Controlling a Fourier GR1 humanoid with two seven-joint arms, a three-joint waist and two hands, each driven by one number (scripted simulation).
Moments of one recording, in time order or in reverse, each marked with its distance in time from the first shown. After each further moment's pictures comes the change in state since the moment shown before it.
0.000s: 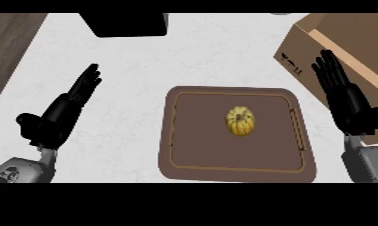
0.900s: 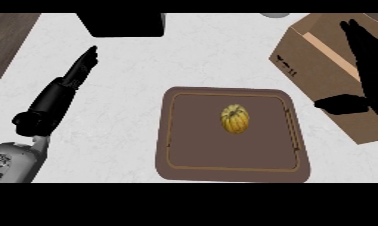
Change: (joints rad) left arm -0.097 0.065 -0.009 -0.035 -0.112 -0.015 -0.037; right arm -0.179 -0.428 0.306 -0.297 0.803 -0.195 0.735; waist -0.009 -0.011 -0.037
